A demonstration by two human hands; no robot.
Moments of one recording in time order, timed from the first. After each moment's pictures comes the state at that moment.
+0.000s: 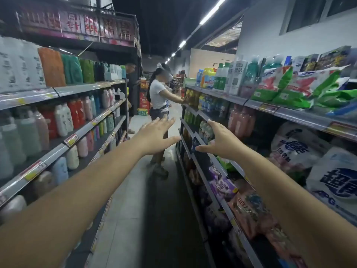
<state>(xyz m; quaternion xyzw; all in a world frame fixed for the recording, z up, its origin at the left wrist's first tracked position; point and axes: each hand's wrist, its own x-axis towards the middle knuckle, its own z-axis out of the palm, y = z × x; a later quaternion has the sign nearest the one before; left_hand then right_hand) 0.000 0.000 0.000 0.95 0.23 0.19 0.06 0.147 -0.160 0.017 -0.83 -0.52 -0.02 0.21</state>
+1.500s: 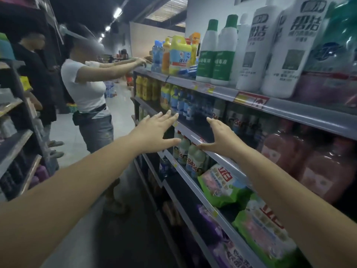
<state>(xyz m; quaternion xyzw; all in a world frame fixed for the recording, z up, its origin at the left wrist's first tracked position) 0.578 0.526 -0.009 0.99 0.04 0.14 0.00 0.689 0.339 -0.016 -0.91 -0.37 -0.07 0.17</state>
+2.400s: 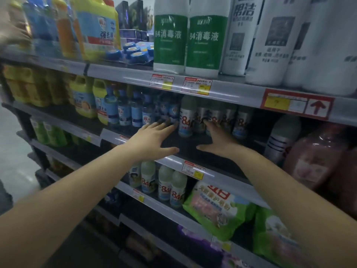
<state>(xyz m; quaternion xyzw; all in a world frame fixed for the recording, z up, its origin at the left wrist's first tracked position) 0.896 0.660 -0.055 0.96 -0.25 0.09 0.05 0.893 0.441 -0.051 -0.97 -0.09 -0.07 0.19</state>
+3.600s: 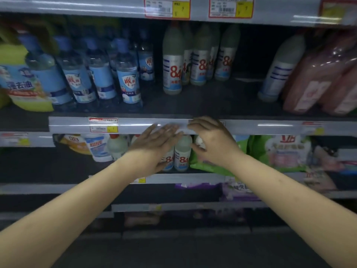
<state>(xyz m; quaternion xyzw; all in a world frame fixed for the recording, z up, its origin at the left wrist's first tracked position) 0.989 0.741 -0.184 0.78 -0.60 0.18 -0.06 0.882 0.554 -0.173 -0.97 -0.04 -0.24 0.03</state>
